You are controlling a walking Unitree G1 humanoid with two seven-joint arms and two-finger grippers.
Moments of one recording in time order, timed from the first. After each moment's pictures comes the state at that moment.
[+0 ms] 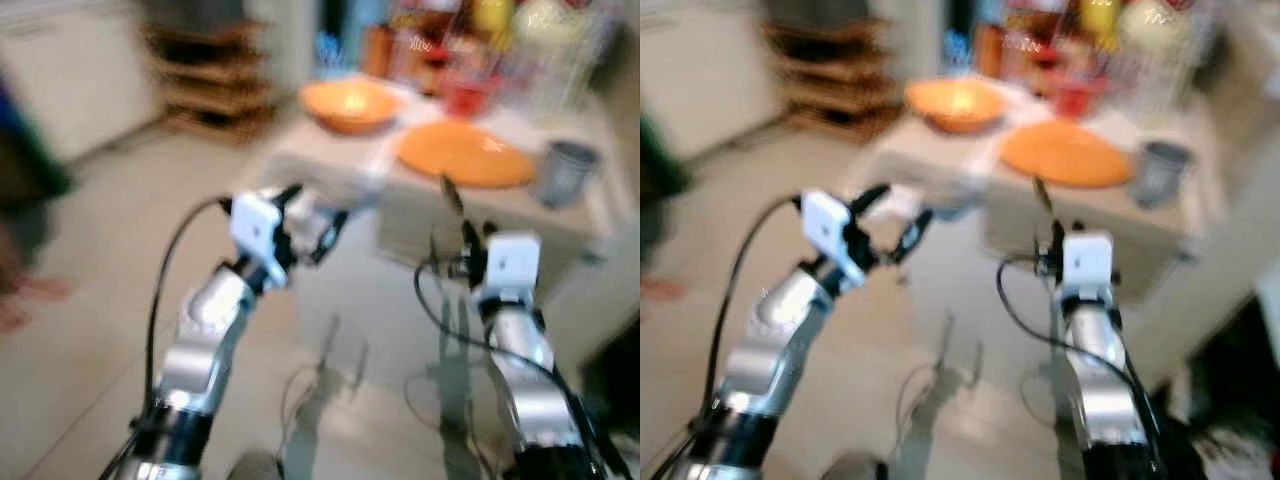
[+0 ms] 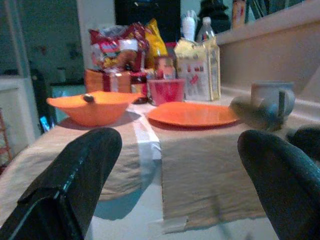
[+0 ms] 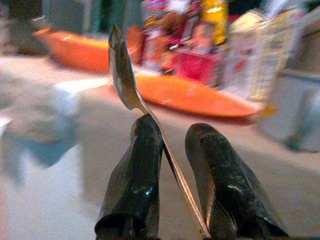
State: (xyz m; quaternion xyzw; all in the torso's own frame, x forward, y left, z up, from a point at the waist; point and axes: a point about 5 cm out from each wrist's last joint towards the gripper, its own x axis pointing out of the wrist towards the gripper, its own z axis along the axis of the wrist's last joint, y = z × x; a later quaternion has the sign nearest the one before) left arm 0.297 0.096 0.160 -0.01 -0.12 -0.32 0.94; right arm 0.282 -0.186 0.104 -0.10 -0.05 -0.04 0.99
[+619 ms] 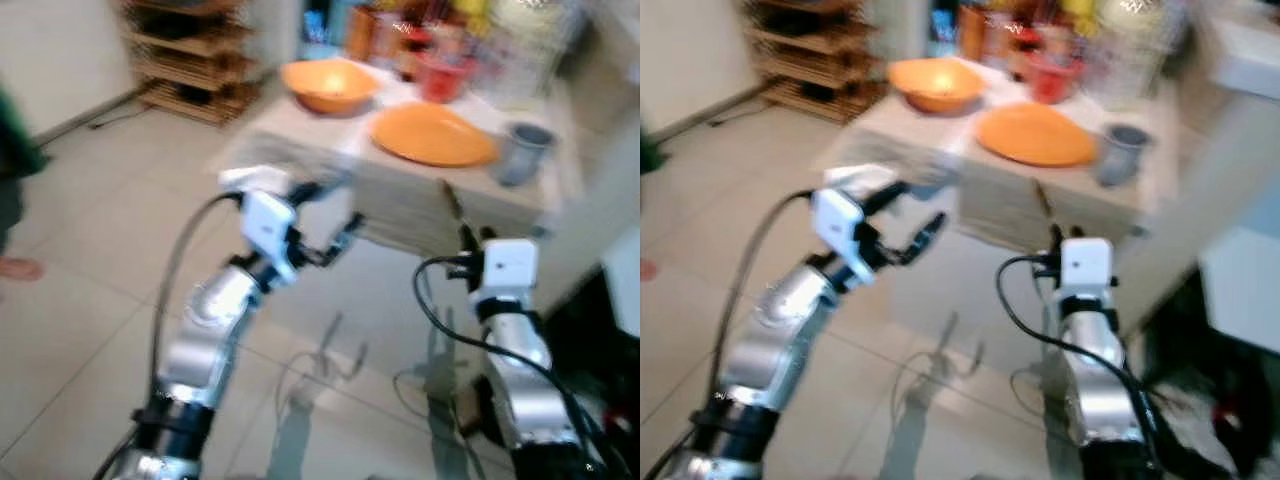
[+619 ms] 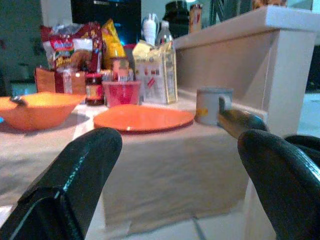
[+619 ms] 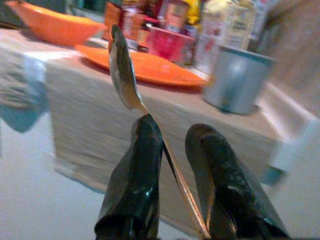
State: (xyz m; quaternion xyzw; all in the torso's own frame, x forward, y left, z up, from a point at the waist) left arm 0.299 0.098 0.162 -0.01 -0.12 -0.34 0.93; right arm 0.286 -0.179 0.102 -0.09 -0.04 -0.04 0.99
